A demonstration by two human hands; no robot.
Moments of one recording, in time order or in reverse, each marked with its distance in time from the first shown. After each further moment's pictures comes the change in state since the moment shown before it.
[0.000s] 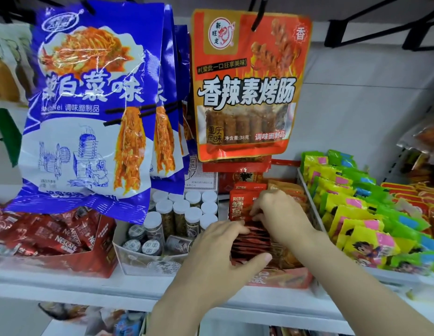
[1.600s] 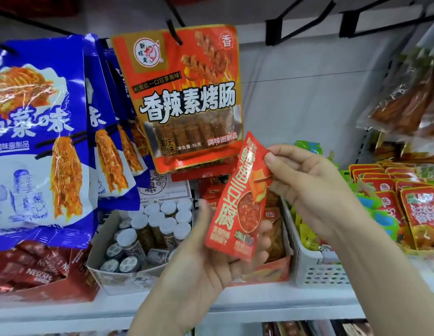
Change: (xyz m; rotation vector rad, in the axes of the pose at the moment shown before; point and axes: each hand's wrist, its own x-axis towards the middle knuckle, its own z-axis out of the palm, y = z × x) left_hand -0.001 0.064 -0.010 -1.525 -0.250 -0.266; right_hand -0.051 0.027 -0.093 1.791 0.278 0.137
